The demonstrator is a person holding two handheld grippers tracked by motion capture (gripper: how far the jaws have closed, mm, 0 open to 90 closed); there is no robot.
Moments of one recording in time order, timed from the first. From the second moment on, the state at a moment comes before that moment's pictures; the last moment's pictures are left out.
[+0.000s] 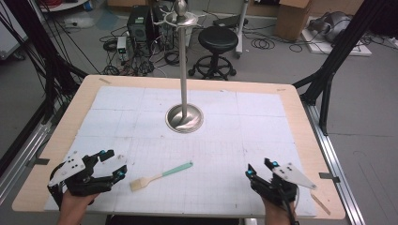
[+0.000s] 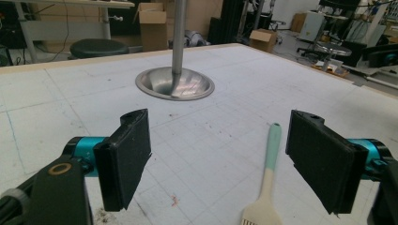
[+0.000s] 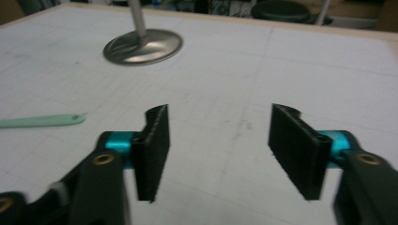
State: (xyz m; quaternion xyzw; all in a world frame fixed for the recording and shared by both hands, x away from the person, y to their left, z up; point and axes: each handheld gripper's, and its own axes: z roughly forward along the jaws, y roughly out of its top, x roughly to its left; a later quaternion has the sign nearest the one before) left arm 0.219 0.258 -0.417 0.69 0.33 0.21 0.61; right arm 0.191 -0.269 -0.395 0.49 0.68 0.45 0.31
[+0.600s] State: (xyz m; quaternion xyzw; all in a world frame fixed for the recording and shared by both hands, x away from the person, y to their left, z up) left arm 0.219 0.258 -0.418 0.69 0.33 0.20 0.61; right arm 0.146 -0.318 -0.391 0.52 0.63 0.48 0.33
